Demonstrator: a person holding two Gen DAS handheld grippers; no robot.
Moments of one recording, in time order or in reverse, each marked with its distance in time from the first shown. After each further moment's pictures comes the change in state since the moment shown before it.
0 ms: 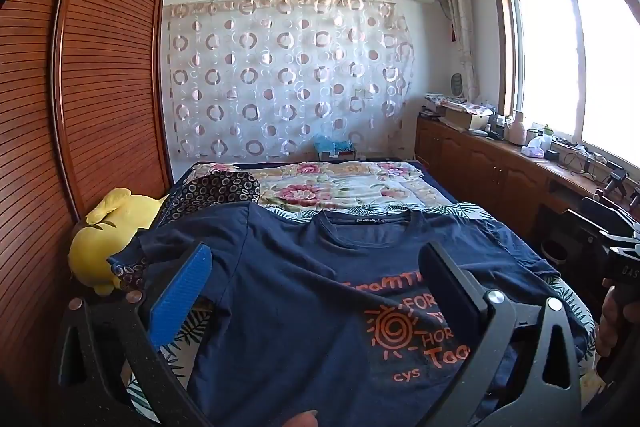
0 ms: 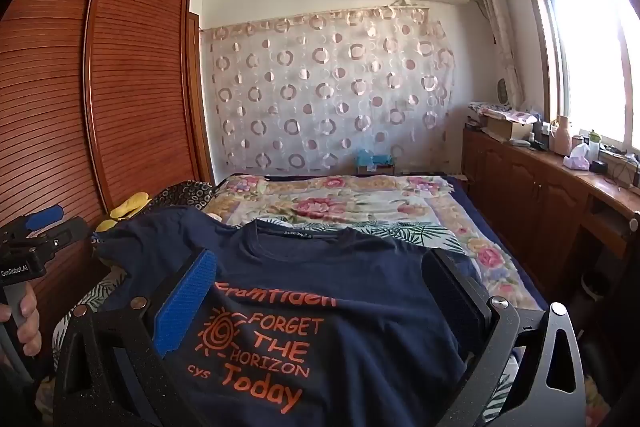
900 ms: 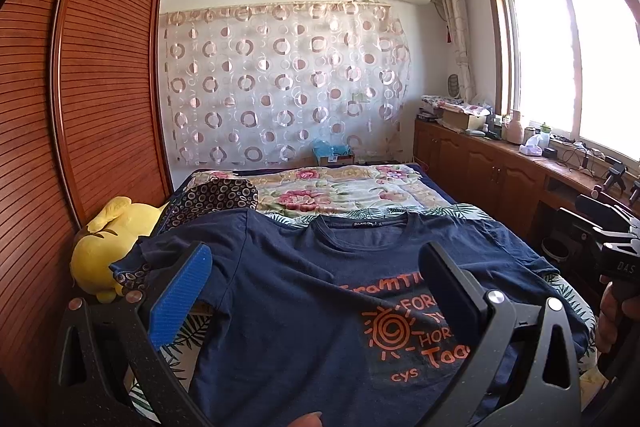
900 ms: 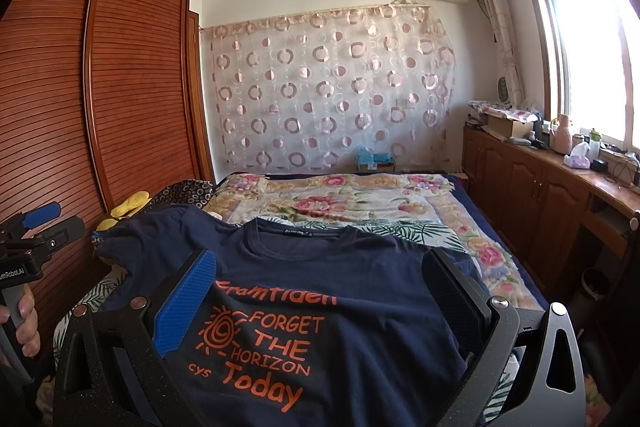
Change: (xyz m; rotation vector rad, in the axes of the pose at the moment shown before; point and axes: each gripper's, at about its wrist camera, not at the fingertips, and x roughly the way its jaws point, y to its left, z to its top) left arm -0.007 -0.003 0.002 0.038 0.015 0.010; right arm -0.003 0.000 -0.001 0.000 -0.002 -0.003
